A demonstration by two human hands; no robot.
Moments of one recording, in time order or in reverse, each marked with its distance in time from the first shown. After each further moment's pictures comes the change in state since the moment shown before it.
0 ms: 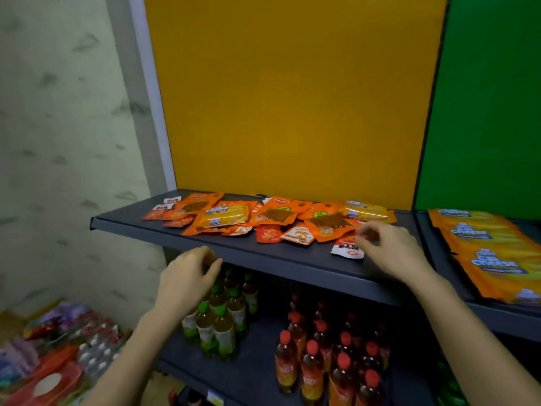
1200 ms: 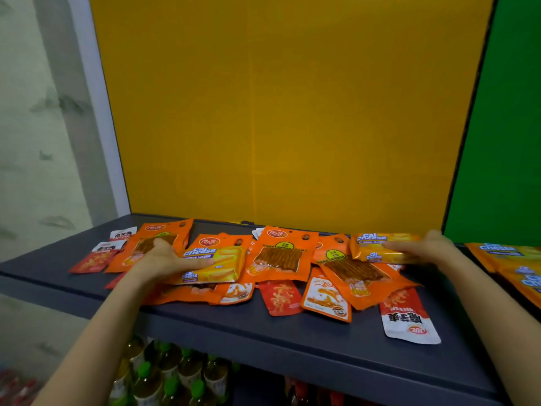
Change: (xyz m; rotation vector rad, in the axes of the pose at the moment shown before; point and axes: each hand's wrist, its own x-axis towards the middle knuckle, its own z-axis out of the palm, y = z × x) left_hand 0.211 -0.075 0.059 -0.361 -0.518 -0.522; right_hand 0.182 0.056 0.040 0.211 0.051 0.664
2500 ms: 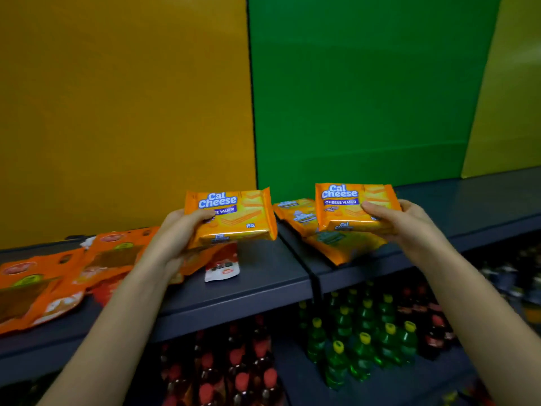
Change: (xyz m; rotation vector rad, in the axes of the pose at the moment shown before) left_hand -0.160 0.155 0.139 -0.798 -0.641 0.467; right_hand -0.209 0.122 -0.178 0.784 0.391 -0.083
